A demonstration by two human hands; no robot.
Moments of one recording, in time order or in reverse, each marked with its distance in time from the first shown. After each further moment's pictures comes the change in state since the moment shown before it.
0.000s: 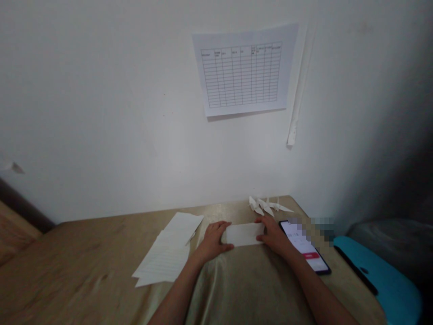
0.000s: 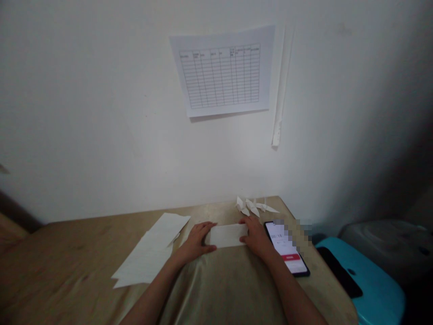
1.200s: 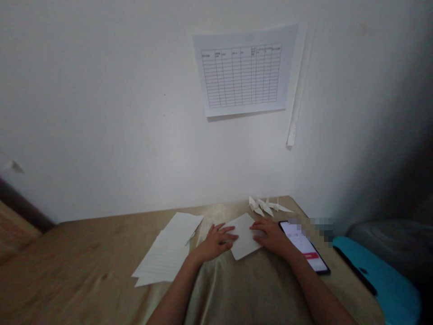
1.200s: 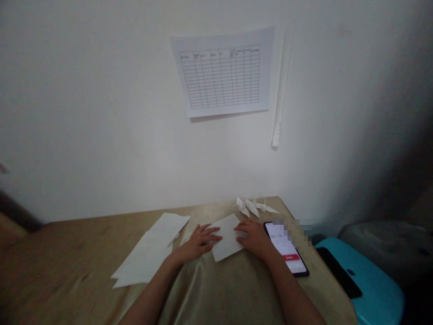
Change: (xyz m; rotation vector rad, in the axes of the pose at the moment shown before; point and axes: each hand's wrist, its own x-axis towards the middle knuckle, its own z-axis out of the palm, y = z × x) left_hand -0.001 0.004 -0.009 -0.022 -0.208 0.108; right_hand -0.002 -0.006 -0.008 -0.095 -0.130 -0.119
